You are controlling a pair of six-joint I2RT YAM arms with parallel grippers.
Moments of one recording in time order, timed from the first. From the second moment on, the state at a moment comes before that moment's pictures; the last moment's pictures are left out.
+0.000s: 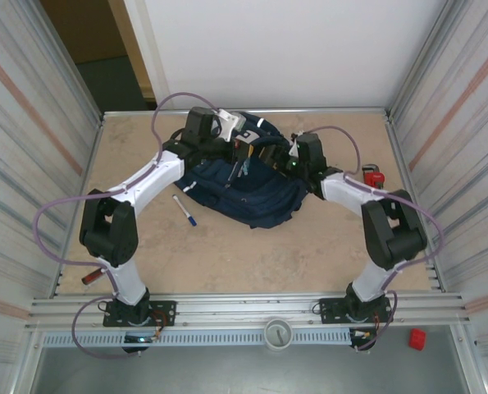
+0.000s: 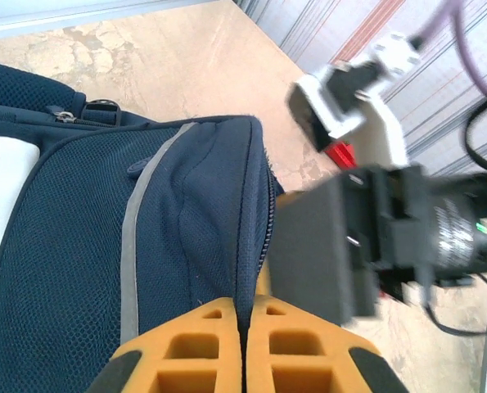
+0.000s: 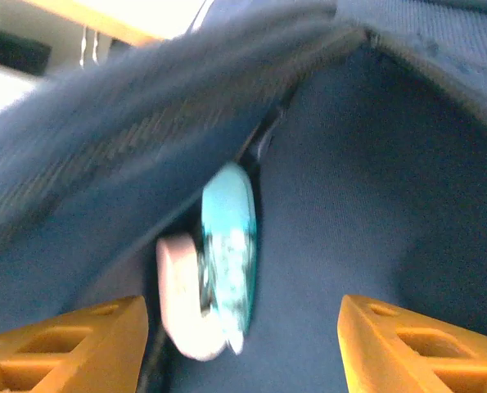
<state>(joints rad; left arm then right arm) -0.47 1.78 1.47 -0.26 0.57 -0.16 0.40 1.65 1.00 0.15 -0.34 0.88</state>
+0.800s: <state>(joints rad) -0.48 1.78 1.47 -0.29 0.56 -0.13 1.18 1.92 1.20 -0.04 0.23 0.14</state>
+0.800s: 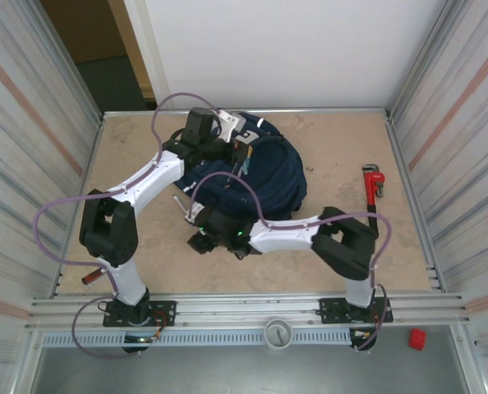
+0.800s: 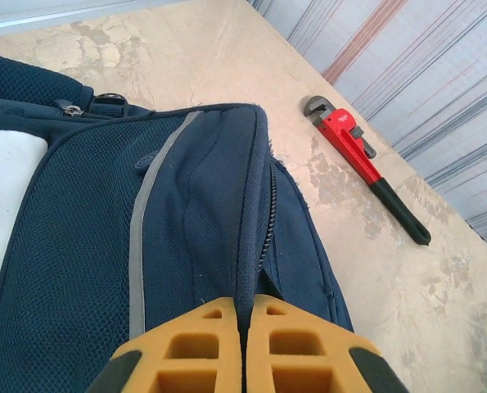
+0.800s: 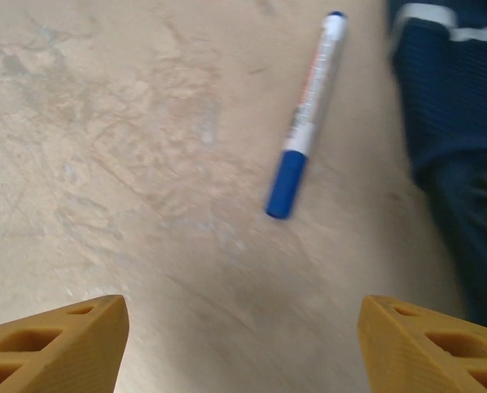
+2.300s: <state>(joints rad) -0.51 1.80 1.52 -0.35 0.52 -0.08 1.04 2.34 1.66 -0.09 0.16 0.27</state>
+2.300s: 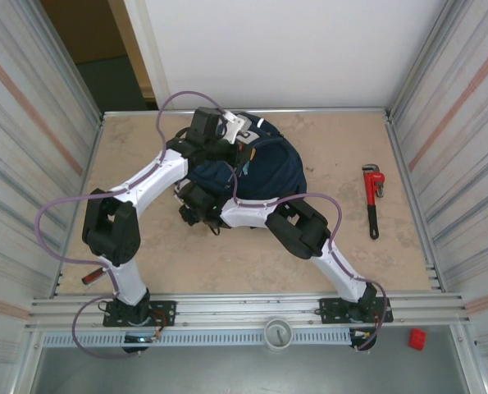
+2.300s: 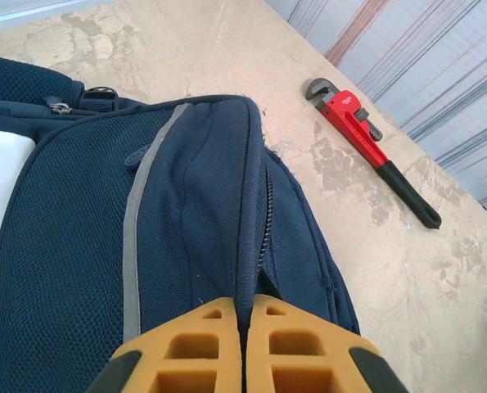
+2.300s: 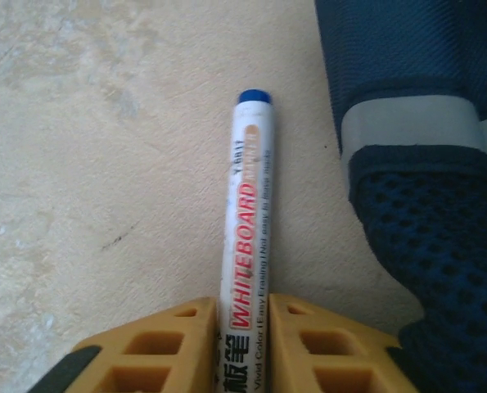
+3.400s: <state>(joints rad) -0.48 1.80 1.52 -0.32 0.56 -0.12 0.46 1.42 0.93 -0.08 -0.14 0.65</state>
